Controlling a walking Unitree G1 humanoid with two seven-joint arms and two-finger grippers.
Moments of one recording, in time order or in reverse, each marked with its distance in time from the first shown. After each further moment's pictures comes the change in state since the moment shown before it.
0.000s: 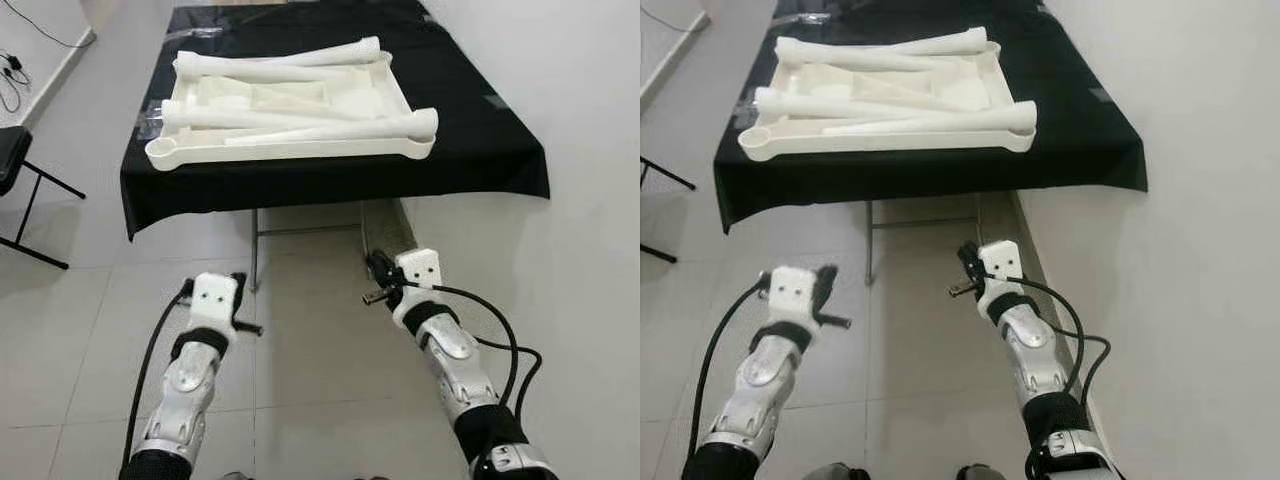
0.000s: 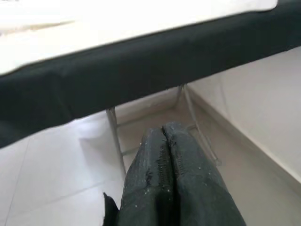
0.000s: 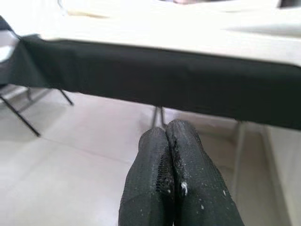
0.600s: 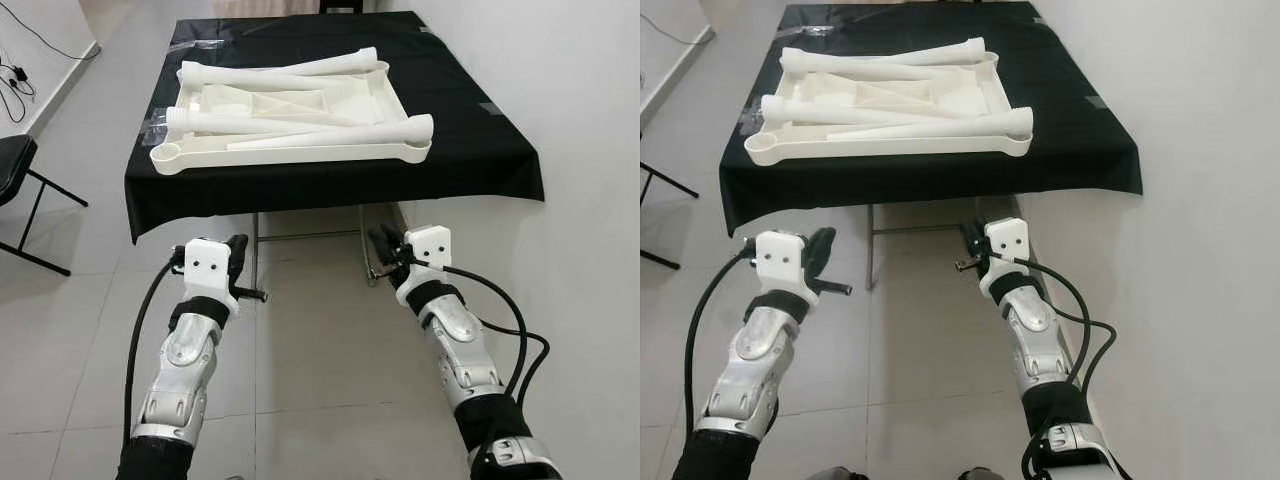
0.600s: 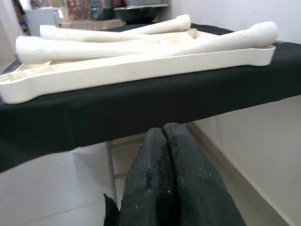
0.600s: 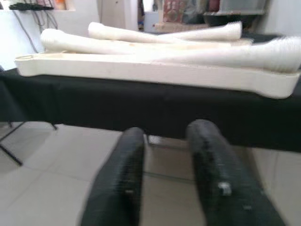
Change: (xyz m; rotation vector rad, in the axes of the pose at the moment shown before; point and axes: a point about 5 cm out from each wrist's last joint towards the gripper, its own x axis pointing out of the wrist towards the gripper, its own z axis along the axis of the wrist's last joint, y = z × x) left arm 0.004 0.003 0.036 -0.105 -0.065 0.016; right arm -0.003 -0.014 0.018 0.051 -0.058 -0.085
